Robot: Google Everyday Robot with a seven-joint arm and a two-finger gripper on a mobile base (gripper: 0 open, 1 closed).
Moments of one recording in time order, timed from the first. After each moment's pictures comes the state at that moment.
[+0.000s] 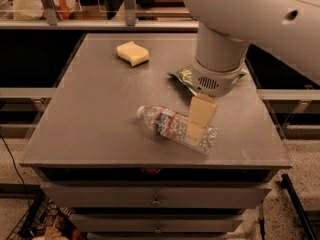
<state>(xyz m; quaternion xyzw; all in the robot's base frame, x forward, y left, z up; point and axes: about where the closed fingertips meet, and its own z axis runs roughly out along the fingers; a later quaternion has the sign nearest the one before) 0.473 -0.123 0.883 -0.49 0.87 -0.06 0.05</state>
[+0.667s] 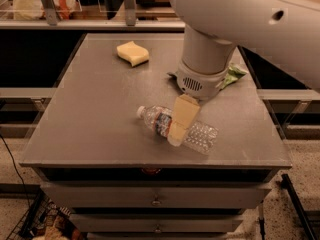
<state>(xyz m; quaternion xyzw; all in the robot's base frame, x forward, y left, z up) 0.471 -0.093 0.880 -0.46 0.88 -0.03 0.06</state>
